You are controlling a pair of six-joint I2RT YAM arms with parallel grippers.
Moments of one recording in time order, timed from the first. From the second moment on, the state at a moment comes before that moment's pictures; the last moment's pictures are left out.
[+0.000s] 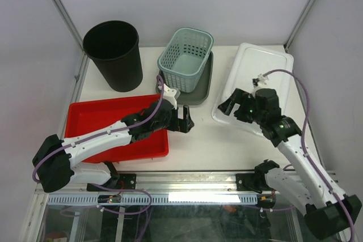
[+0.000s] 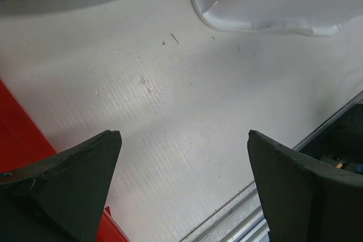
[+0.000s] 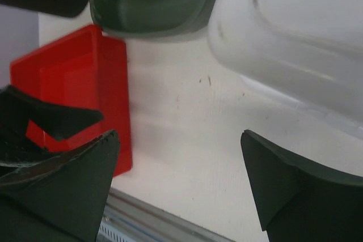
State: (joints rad) left arm -0.94 1.24 0.81 -0.17 -0.11 -0.62; right arm 0.33 0.78 0.78 -0.56 -0.13 0.66
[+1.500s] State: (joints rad) left arm -0.94 1.12 0.77 -0.13 0.01 -0.60; right arm -0.20 1.08 0.80 -0.60 -0.16 0.43
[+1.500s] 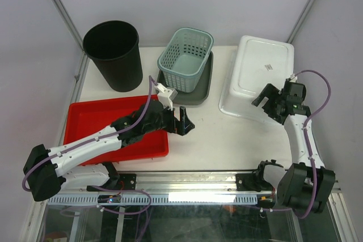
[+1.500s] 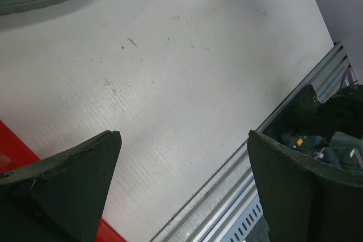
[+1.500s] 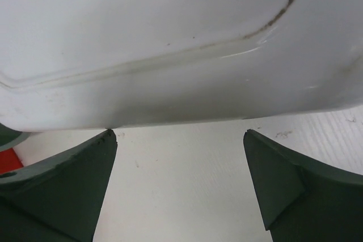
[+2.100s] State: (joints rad) left arm -0.94 1.11 0.77 -0.12 0.01 -0.60; right arm -0.21 0.91 0.80 -0.54 0.03 0.52
